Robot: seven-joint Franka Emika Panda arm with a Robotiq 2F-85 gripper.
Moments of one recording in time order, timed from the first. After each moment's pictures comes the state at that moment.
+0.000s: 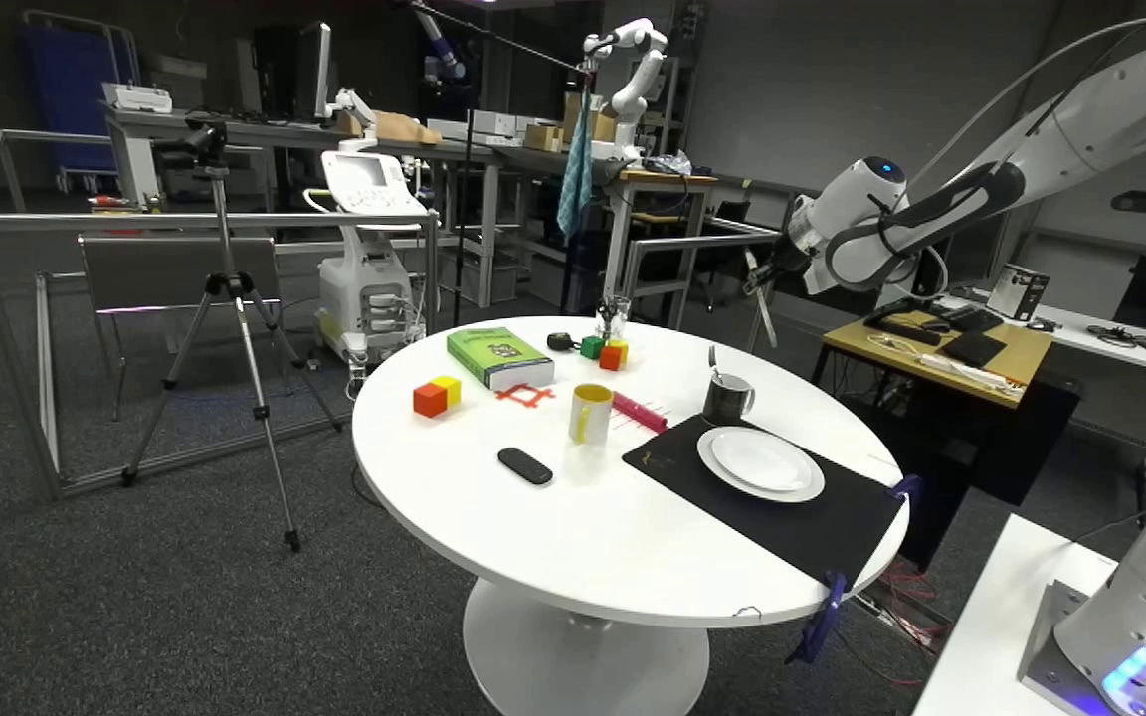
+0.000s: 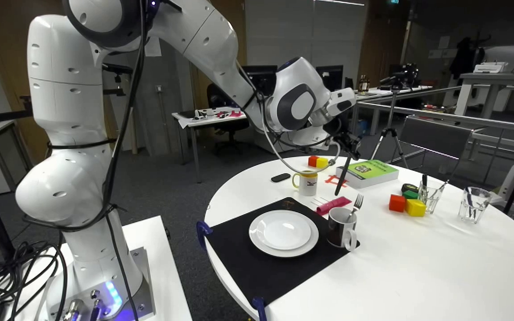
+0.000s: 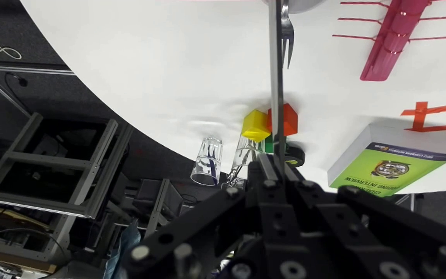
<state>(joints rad) -0.25 0.20 0.01 -2.11 -0.37 3.00 0.13</state>
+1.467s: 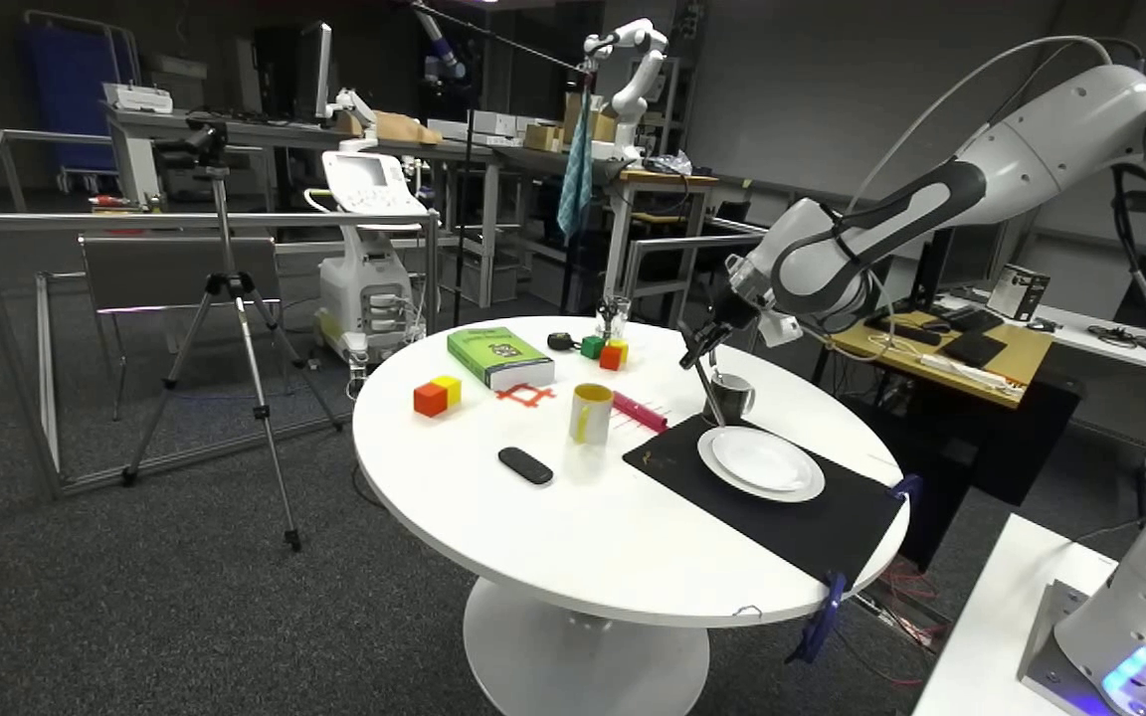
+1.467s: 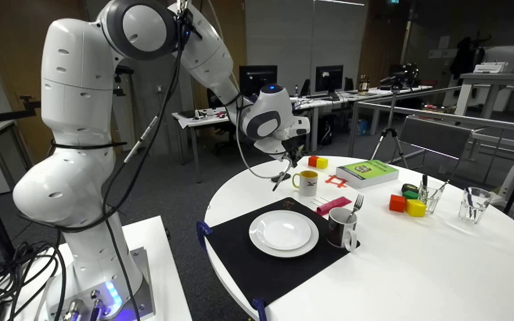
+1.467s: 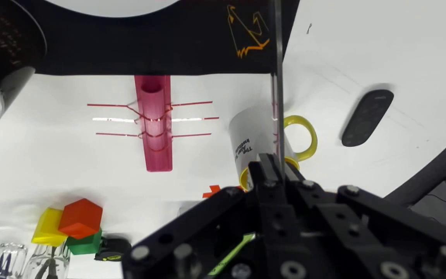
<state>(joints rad) -0.29 0.30 0.42 -2.17 0.11 2.91 -0.15</state>
